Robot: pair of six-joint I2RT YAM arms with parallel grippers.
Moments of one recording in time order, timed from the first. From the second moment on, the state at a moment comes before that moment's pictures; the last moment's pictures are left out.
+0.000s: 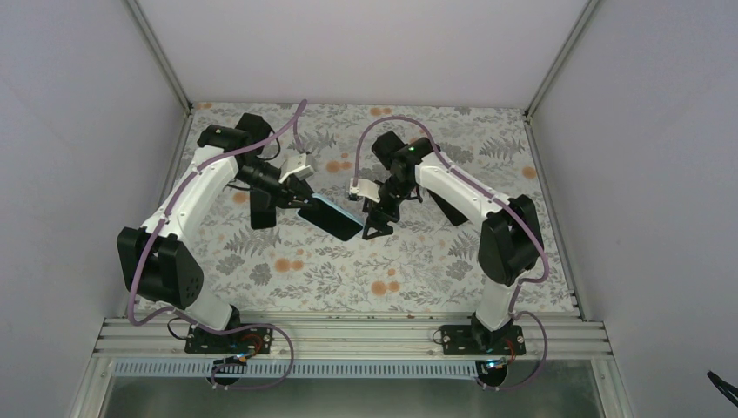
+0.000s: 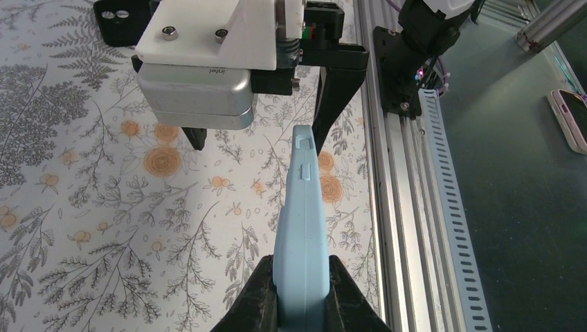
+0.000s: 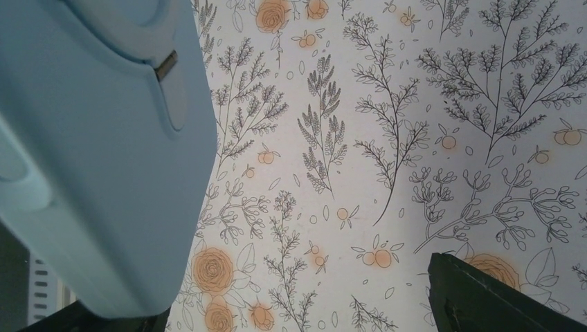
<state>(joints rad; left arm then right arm) -0.25 1.55 1.47 -1.36 0.96 1.04 0.63 1.83 1.56 -1.16 -0.57 -0.82</state>
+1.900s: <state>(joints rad) -0.33 1.47 1.38 -1.19 0.89 1.09 0.56 2.01 1.85 -1.28 -0.41 -0.81</state>
